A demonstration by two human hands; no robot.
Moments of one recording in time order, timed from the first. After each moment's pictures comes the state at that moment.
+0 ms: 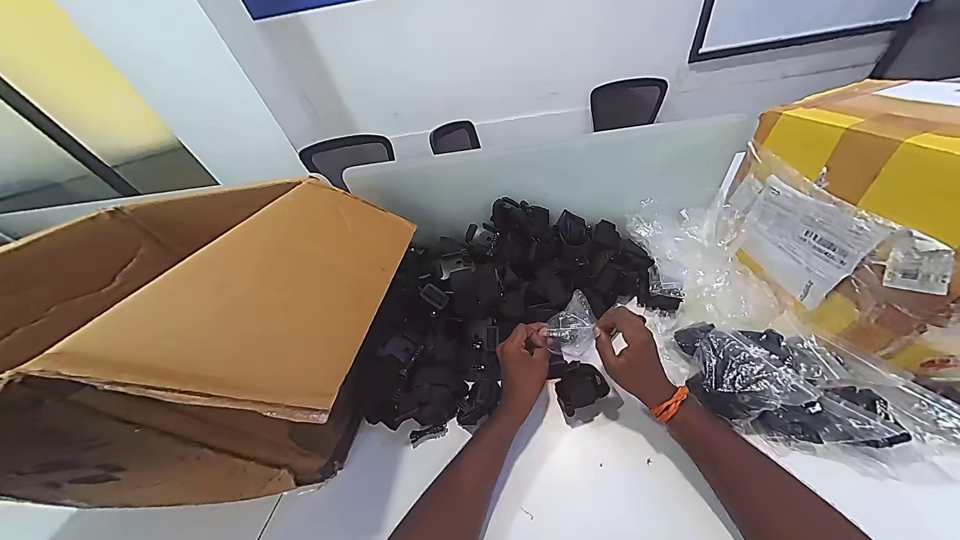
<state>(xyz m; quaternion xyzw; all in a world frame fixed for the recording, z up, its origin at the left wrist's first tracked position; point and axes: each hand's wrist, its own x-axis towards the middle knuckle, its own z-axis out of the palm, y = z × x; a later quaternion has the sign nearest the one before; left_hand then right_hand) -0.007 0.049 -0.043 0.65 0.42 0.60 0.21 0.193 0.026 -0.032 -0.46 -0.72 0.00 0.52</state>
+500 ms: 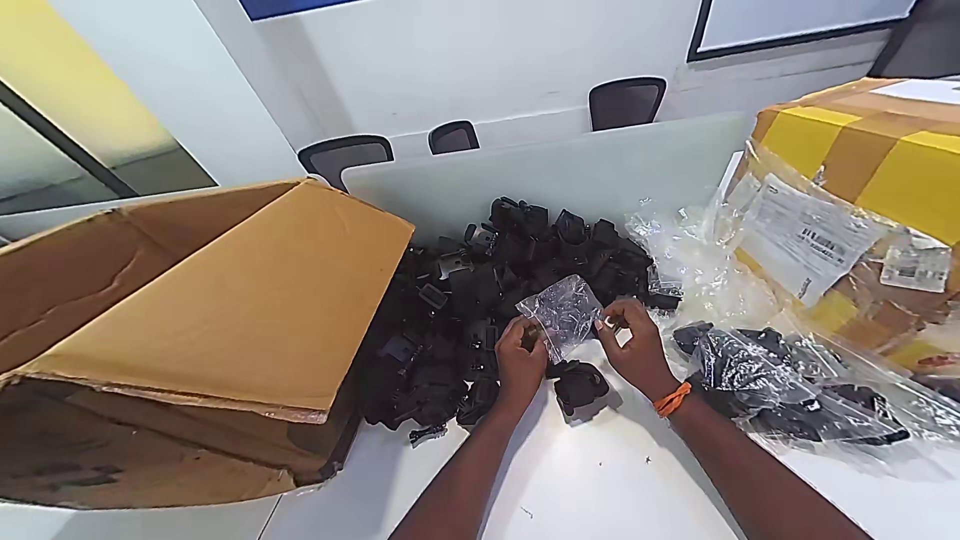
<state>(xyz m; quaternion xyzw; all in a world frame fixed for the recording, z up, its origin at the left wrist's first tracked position) -0.009 0.054 -0.042 0.65 0.40 0.61 0.20 0.201 0.031 -0.028 -0.48 -0.68 0.03 0.54</state>
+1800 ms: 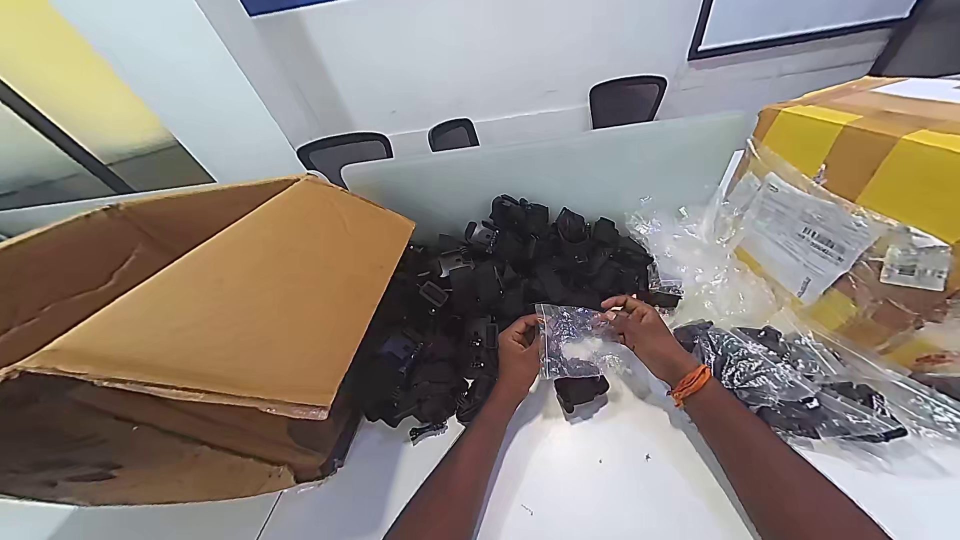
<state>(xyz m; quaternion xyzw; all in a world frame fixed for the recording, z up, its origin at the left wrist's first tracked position) -0.014 0.056 -0.036 0.56 0.28 0.62 0.47 0.222 0.037 -0.011 -0.42 -0.49 0.52 0.56</state>
